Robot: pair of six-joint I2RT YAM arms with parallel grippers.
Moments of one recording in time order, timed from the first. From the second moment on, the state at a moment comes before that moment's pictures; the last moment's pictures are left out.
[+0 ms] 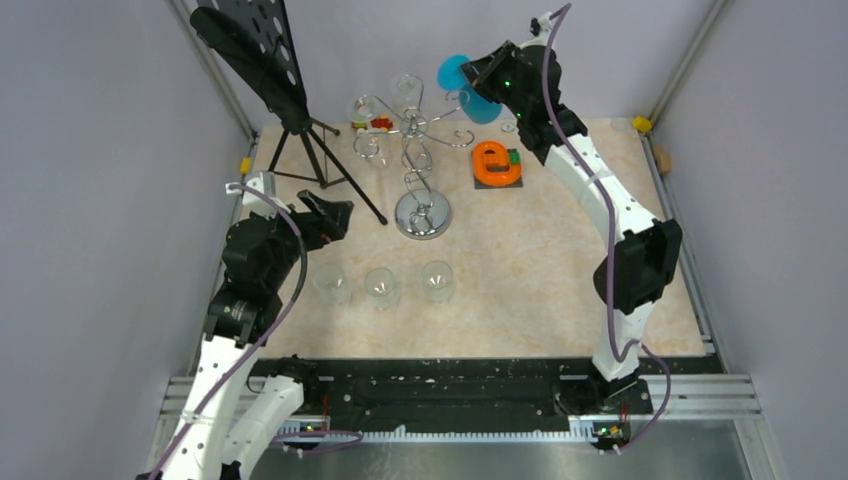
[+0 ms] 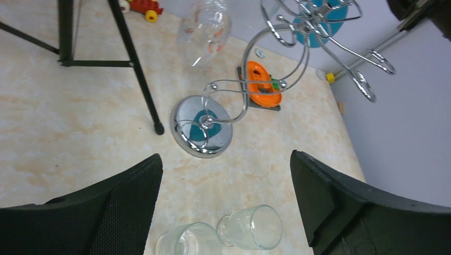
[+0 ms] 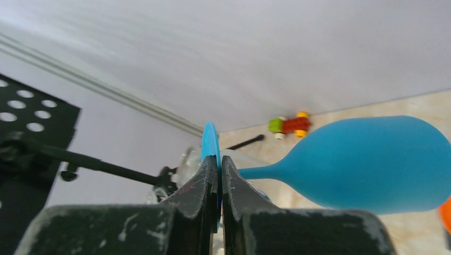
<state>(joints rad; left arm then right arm) -0.22 0.67 0.87 -0.33 0.02 -0.58 0.44 1.91 1.99 -0.07 -0.02 0.85</state>
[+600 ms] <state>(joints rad) -0.22 0.69 0.86 -0.13 0.51 -0.54 0.41 1.26 1.41 -0.21 0.06 0.71</state>
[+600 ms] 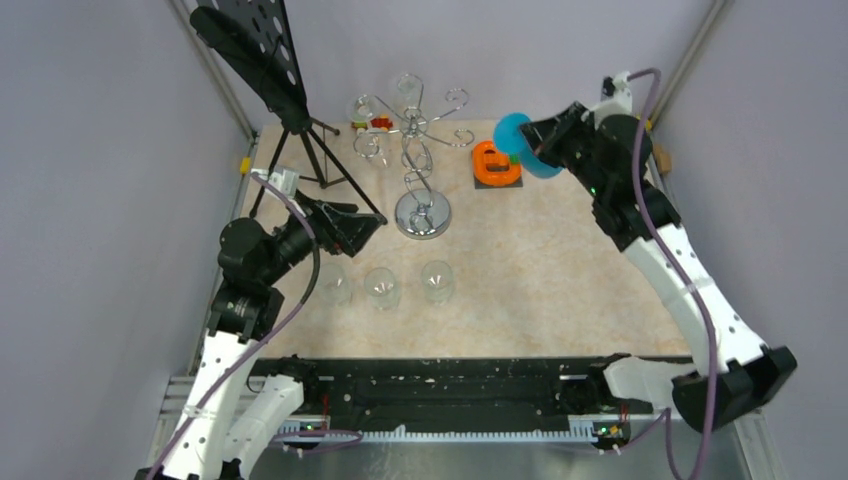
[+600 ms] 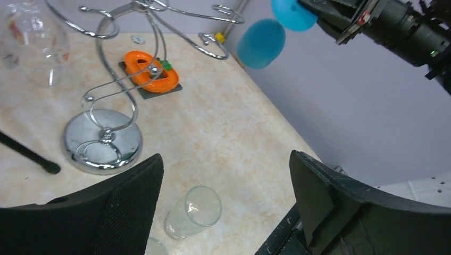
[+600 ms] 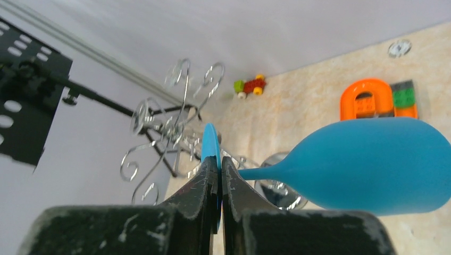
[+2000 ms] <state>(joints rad) -0.53 1.16 0.83 0.76 0.78 -1.38 0.39 0.72 0.89 0.44 -0.65 1.38</state>
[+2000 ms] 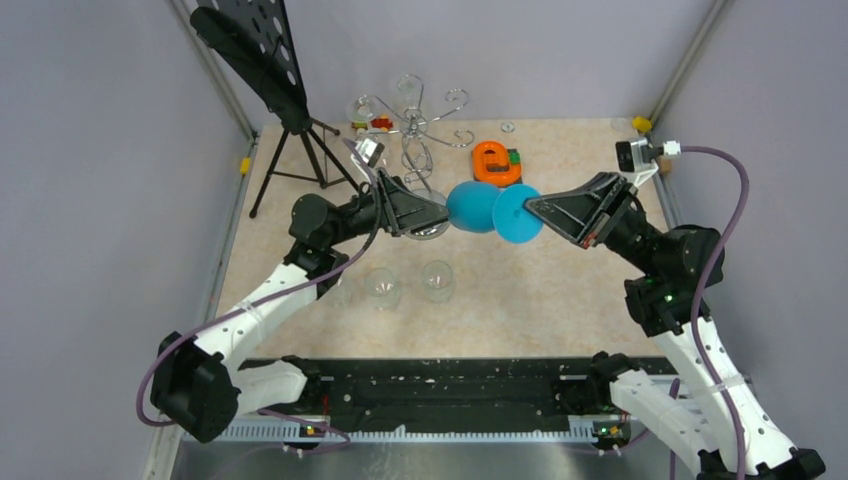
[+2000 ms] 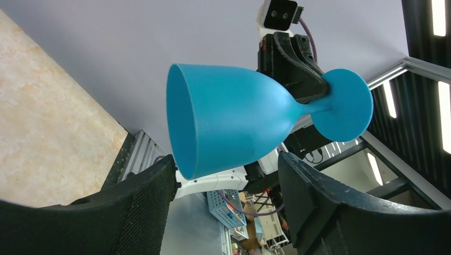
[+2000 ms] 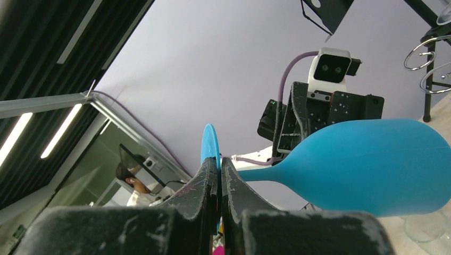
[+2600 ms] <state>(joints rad) -0.52 1.20 0.85 1.00 0.85 -1.51 0.39 0.74 0.83 0.64 -0.63 1.49</state>
